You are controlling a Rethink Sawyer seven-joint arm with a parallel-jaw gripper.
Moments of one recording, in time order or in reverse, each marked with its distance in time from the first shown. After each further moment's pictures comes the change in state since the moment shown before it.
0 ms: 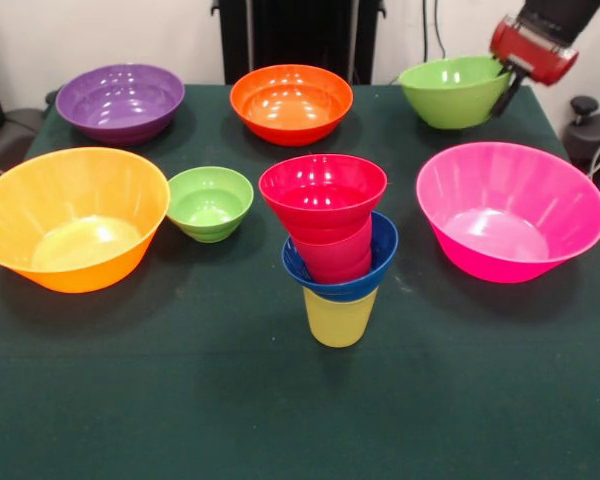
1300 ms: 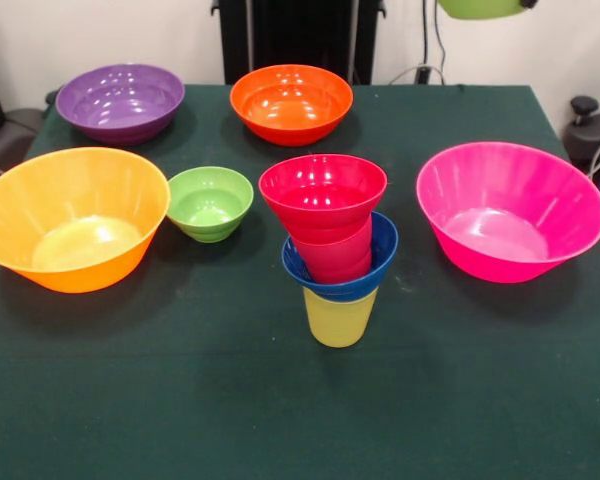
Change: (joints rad) arm -0.204 -0.208 -0.125 -0.333 -0.079 0.648 0.000
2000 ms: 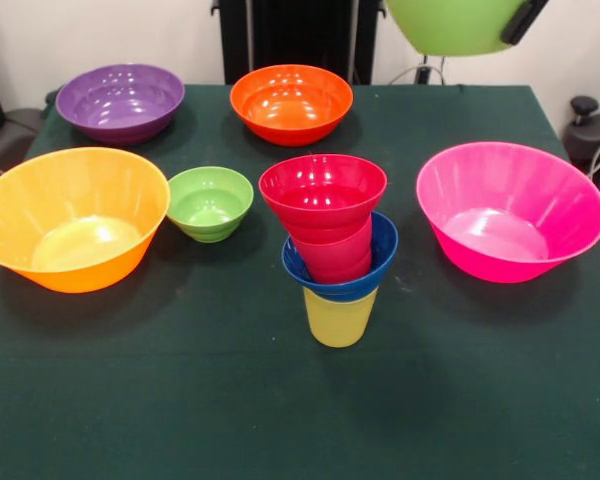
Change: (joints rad) arm -0.181 0.130 0.002 -0.366 -0.047 0.143 0.000
